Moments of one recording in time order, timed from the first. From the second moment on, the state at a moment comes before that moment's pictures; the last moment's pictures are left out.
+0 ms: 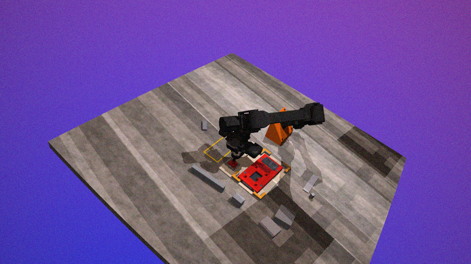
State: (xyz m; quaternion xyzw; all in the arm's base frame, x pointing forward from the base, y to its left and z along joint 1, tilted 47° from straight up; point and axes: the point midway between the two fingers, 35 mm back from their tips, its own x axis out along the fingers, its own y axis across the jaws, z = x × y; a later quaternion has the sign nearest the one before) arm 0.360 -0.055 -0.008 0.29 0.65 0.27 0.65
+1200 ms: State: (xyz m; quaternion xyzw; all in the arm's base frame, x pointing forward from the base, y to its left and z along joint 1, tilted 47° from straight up) arm 0.303 -0.146 -0.050 0.29 0.65 0.26 0.66
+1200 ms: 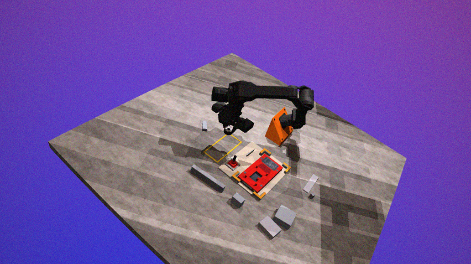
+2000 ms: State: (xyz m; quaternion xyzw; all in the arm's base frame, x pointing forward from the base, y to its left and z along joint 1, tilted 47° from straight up) arm 0.306 -0.094 -0.107 0.28 0.65 0.27 0.66
